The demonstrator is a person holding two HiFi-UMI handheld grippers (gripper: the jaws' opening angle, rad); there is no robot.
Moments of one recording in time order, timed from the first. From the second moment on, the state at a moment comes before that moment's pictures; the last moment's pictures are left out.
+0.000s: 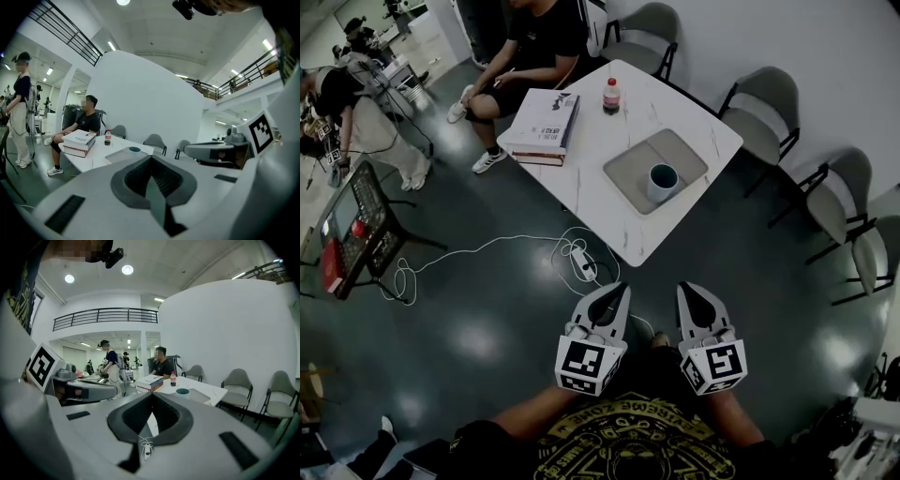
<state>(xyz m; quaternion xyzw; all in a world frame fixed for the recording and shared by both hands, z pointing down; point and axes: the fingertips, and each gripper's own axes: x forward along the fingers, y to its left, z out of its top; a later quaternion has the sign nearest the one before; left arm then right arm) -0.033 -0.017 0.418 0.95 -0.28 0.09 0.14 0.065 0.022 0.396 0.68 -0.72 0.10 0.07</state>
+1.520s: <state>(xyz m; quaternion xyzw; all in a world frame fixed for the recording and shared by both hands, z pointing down) 0.038 0.137 0.443 0.90 -0.40 0.09 0.14 0.132 0.178 0.428 0.55 -0.82 0.11 0.10</state>
